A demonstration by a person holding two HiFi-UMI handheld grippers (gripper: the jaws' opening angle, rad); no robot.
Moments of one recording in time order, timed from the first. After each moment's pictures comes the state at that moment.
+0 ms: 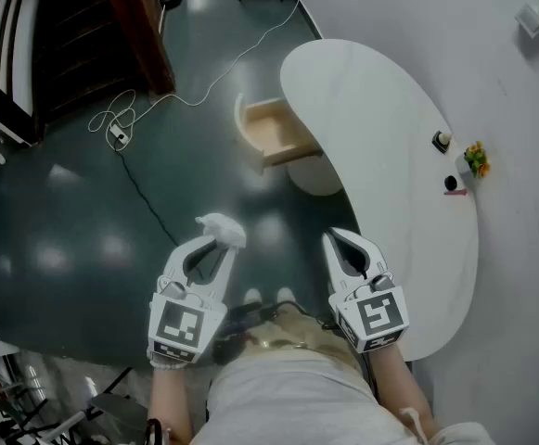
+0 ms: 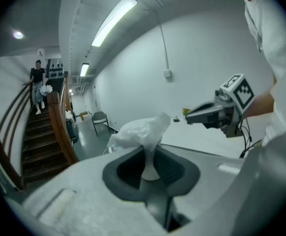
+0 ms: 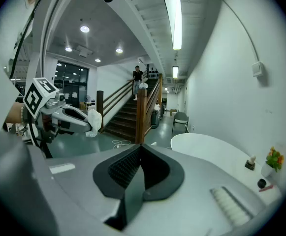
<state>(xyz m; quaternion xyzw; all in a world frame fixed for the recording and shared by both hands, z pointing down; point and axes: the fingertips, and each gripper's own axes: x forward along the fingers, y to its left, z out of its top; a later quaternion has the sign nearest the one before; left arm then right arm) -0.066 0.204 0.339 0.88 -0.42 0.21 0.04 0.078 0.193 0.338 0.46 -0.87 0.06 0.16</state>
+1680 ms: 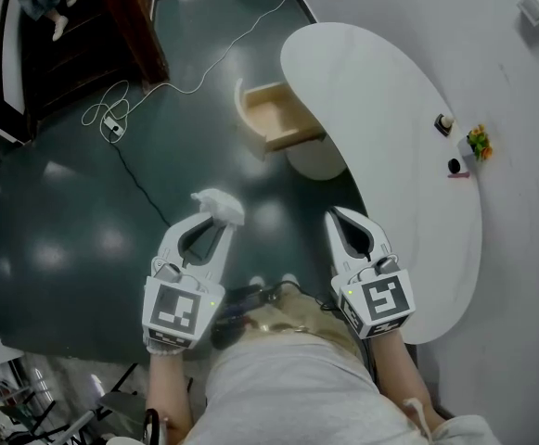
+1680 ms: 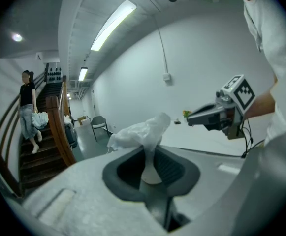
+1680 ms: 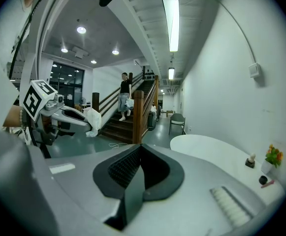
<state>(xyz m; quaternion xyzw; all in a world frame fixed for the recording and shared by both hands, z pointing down) -0.090 0.183 0.328 0.89 -0.41 0.20 0.01 0.055 0.180 0.332 0.48 -0.86 0.06 0.14</state>
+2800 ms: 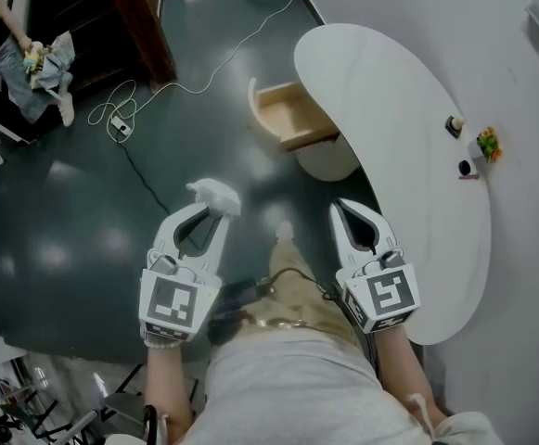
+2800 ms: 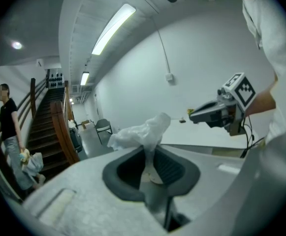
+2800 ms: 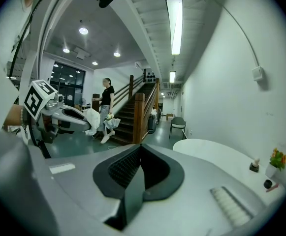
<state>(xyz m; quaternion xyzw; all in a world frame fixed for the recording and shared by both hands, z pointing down) -0.128 0.169 0.326 0.88 -0.43 0.20 -0.01 0.028 0.167 0.331 0.48 -0.87 0.04 0.13</state>
